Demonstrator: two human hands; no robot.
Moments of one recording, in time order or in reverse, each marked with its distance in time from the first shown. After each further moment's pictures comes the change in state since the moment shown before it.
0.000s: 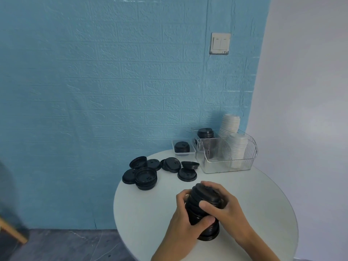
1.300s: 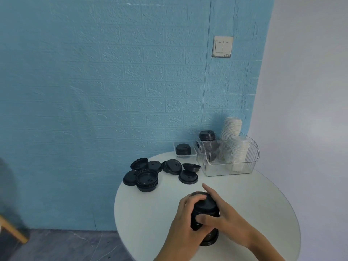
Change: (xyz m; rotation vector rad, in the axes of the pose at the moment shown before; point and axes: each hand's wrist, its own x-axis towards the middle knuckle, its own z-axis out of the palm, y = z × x) left_hand -0.001 0.002 0.003 0.188 0.035 0.159; right_hand 0.003 -0.014 -0.007 -0.214 -0.331 0.244
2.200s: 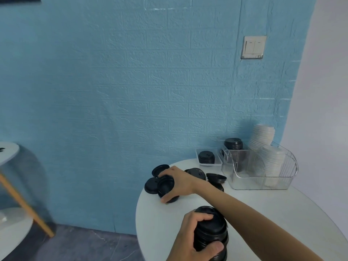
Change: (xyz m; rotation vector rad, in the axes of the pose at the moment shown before) left_hand -0.005 -0.025 -0.049 -0.112 0.014 -0.053; right_hand 0.226 -0.055 0.084 -0.697 -0.315 -0.221
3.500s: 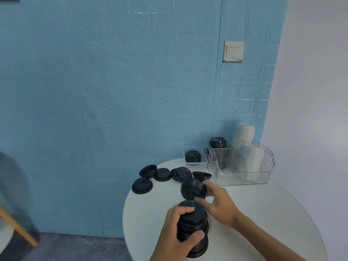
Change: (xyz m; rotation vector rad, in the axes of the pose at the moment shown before) left_hand -0.003 0.004 0.002 -0.002 0.057 -0.030; right_hand -0.152 0.069 0.016 0.258 0.534 0.035
